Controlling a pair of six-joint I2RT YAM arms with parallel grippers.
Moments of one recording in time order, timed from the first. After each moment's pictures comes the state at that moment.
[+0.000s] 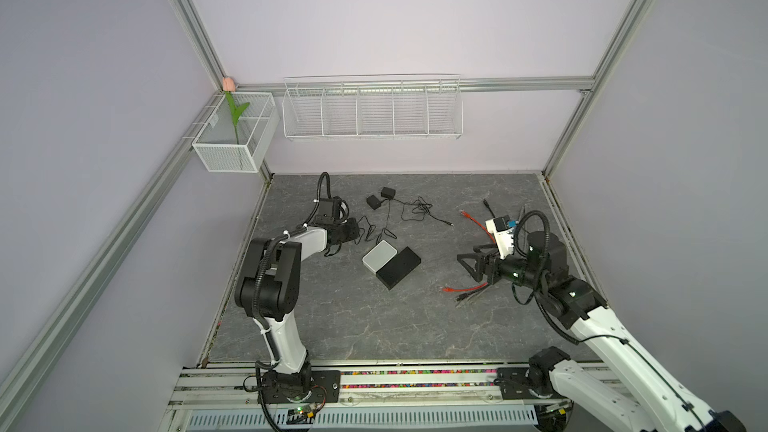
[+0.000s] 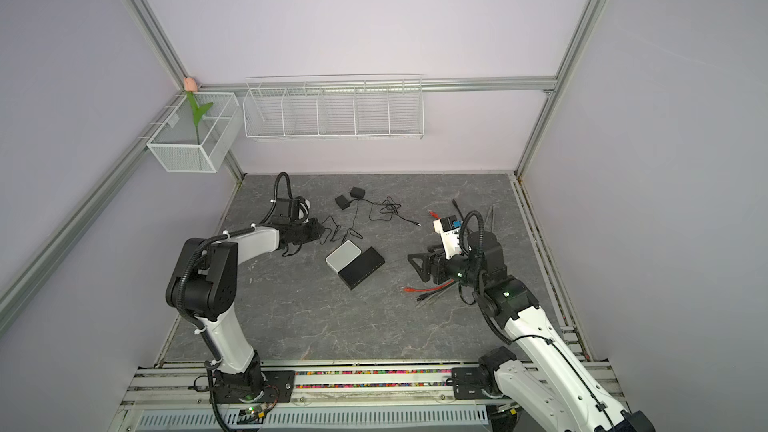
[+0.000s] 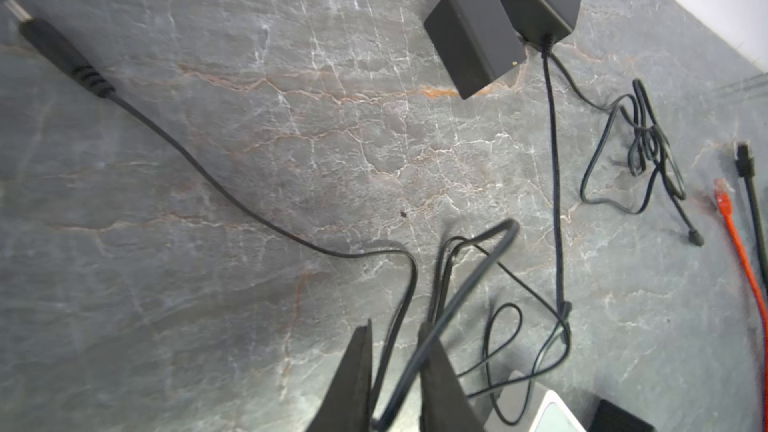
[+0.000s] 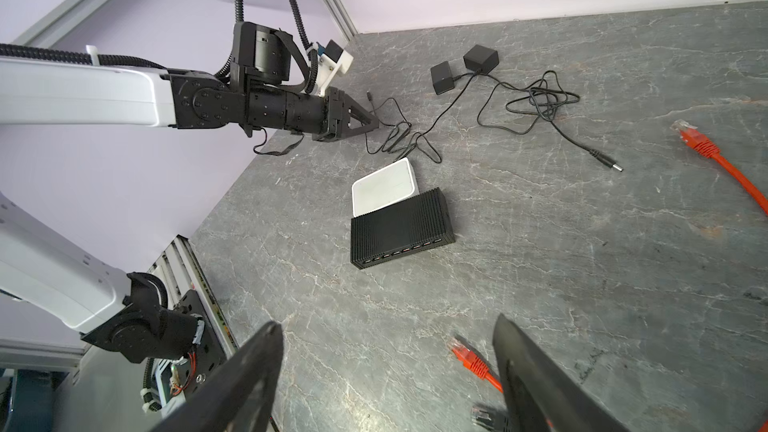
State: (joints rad) left arm -0.22 1.86 1.09 -0.09 0.25 -0.41; right arm 0.42 0.82 0.72 -0.35 -0.44 0.29
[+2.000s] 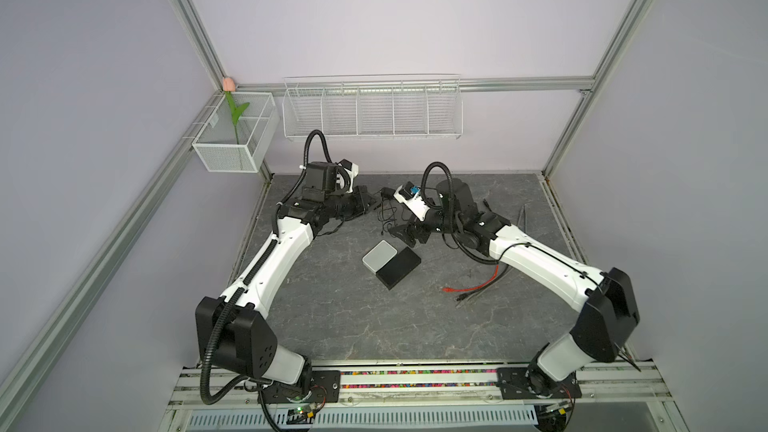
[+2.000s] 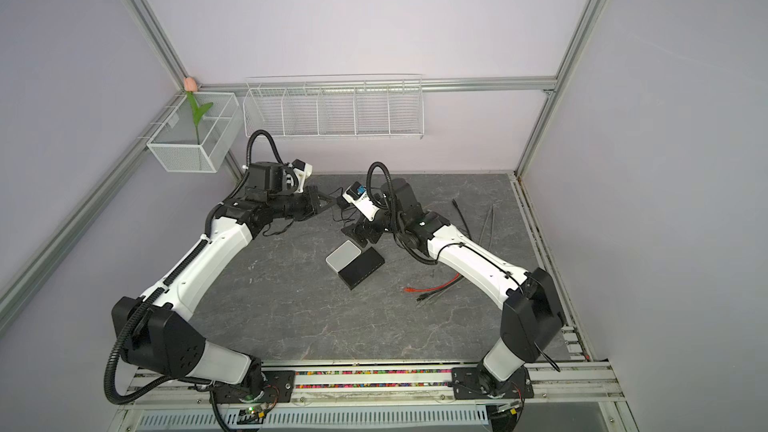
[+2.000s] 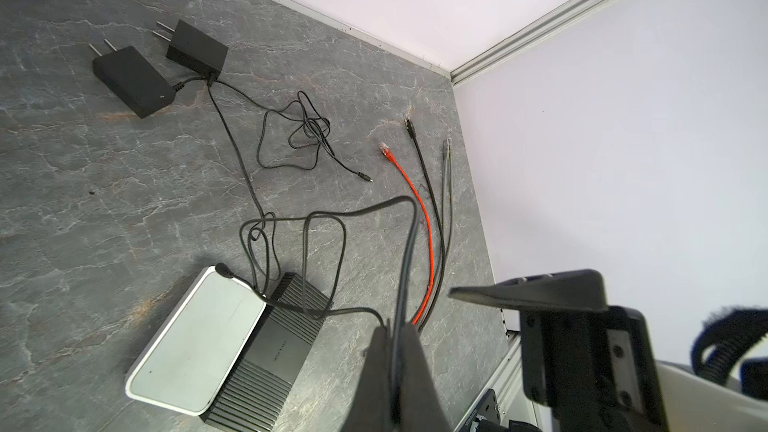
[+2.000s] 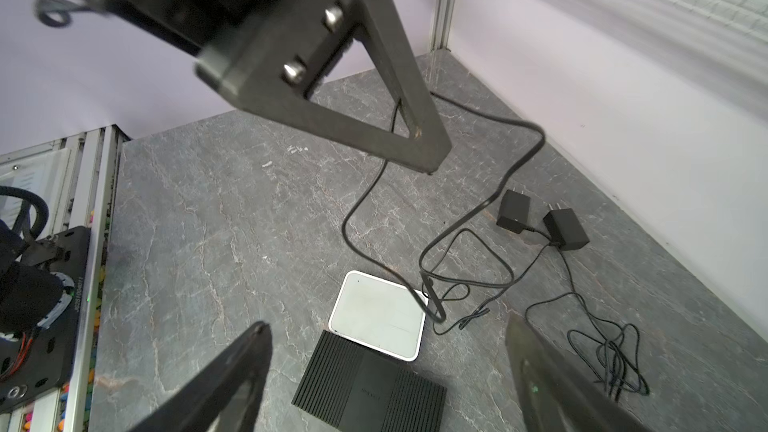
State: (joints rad) left arm -0.33 1.48 1.38 -0.51 0.58 -0.58; right arm 0.71 1.65 1.40 -0.27 -0.38 -0.21
